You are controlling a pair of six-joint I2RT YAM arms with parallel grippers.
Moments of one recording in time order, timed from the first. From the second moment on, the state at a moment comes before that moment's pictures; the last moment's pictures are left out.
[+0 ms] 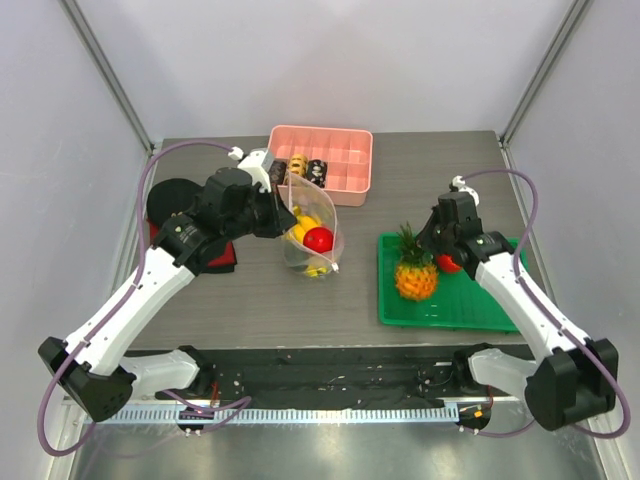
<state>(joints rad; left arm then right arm) -0.64 1.17 1.31 -0.64 0.05 -0.51 0.26 1.10 0.87 -0.53 0.10 0.61</state>
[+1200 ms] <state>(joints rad) -0.64 1.22 1.32 -0.62 0.11 -0.52 0.87 1.57 1.85 -0.91 0.26 0.63</state>
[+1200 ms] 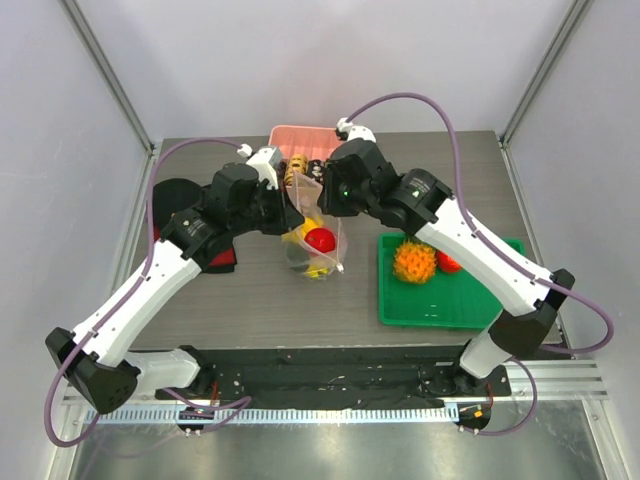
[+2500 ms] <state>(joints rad) -0.63 1.21 1.28 -0.60 0.11 -0.58 0.84 1.82 1.74 -0.83 0.25 0.77</state>
